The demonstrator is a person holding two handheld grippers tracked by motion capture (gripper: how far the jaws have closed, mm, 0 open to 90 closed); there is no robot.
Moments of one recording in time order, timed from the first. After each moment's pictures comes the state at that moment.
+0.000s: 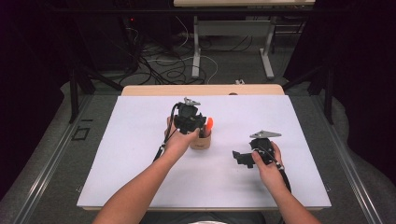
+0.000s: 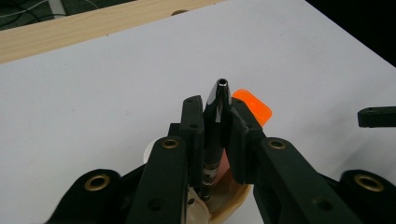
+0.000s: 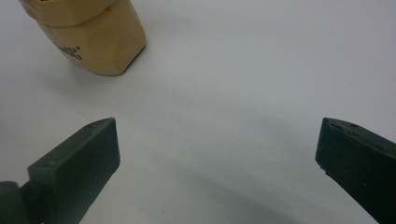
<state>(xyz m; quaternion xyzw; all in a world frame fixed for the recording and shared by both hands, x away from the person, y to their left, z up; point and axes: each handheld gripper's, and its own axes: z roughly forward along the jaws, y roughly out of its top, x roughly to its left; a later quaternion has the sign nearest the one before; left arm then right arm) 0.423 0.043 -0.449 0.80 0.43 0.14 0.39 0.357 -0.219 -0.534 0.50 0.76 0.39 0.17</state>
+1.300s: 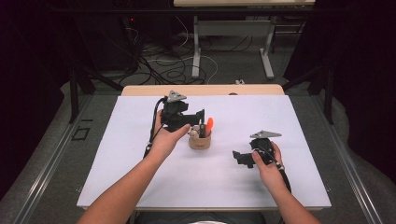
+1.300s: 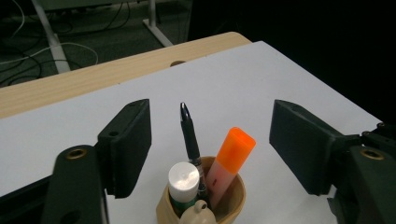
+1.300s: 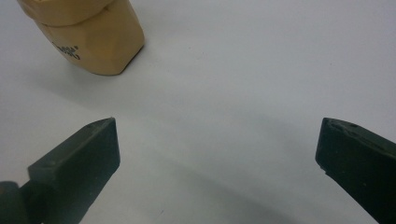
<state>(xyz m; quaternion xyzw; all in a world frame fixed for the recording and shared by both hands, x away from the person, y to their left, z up) 0.408 0.080 -0.413 0.76 0.40 0.17 0.48 0.357 -0.219 -0.534 0.50 0.75 0.39 0.17</state>
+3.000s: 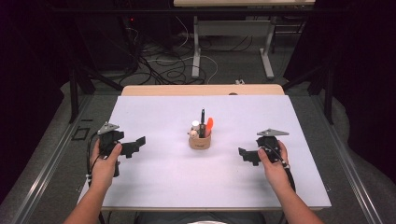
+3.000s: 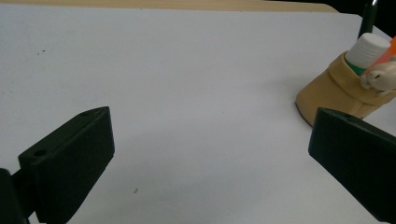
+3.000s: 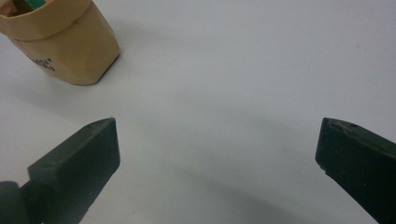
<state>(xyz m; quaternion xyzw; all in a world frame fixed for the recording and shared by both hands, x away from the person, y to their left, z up) 0.366 0.265 -0.501 0.70 0.53 0.17 0.45 0.360 -0.236 -0.530 0.52 0.74 0.39 0.18</state>
